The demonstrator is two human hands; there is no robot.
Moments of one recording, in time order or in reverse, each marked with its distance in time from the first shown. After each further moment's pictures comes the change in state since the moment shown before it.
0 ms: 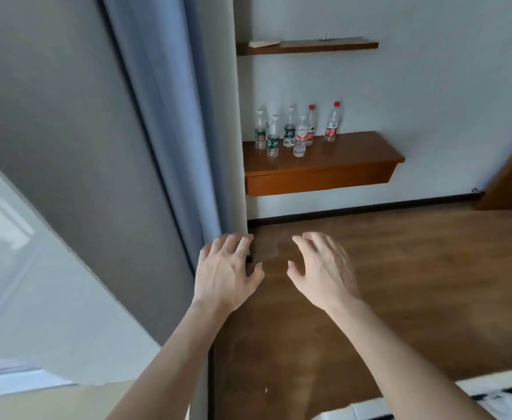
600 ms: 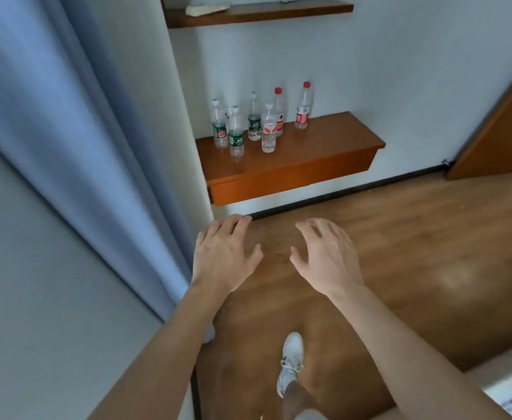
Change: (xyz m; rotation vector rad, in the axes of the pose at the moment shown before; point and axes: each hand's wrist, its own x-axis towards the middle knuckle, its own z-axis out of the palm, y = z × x) left_hand 0.231 0.002 0.099 -0.060 -0.127 0.119; right_hand 0.174 0.089 0.073 -0.077 -0.068 0.189
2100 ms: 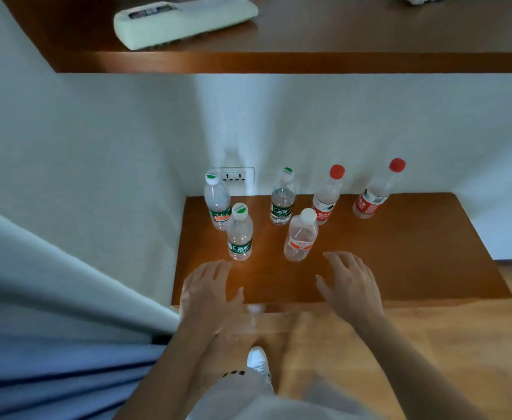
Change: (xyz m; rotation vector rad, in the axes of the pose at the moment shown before) left_hand 0.503 -0.117 0.215 -0.099 -0.111 -0.396; right_hand 0.581 0.172 0.247 0.134 -0.315 -0.087
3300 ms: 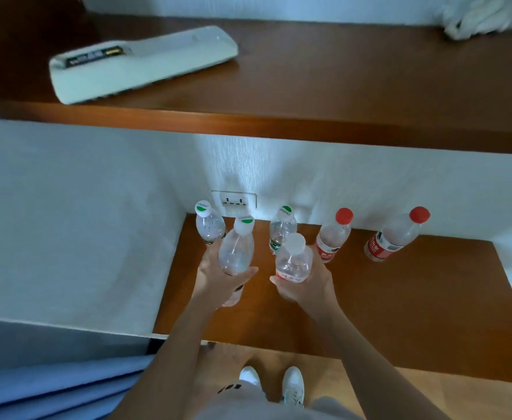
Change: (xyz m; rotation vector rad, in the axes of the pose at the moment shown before) left_hand 0.123 0.049 0.000 -0.593 0.114 -0.332; right_hand 0.123 -0.027 0.020 0.585 -0.012 -0.156
